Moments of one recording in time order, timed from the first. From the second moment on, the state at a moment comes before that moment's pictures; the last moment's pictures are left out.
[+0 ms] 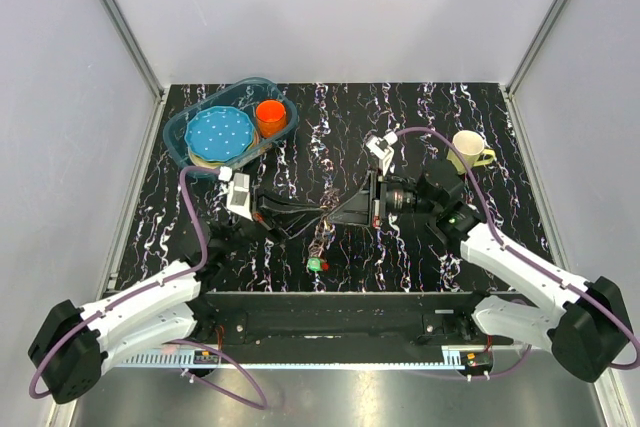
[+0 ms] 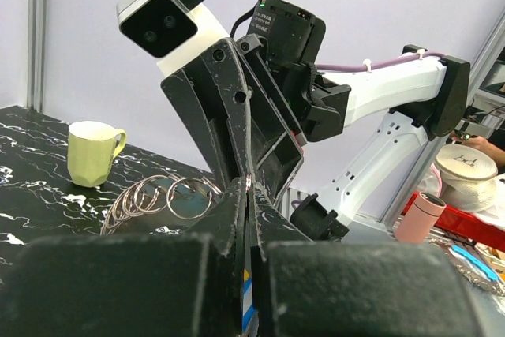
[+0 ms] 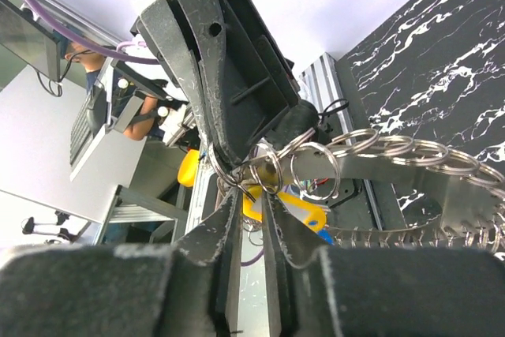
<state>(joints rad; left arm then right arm) -0.77 0.84 0.36 0.98 0.47 -0.58 0.67 1.08 0.73 0.46 -0.89 0.93</state>
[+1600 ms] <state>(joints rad) -0.77 0.87 0.36 0.99 0.51 -0.63 0.67 1.03 0.83 0.29 -0.84 0.57</state>
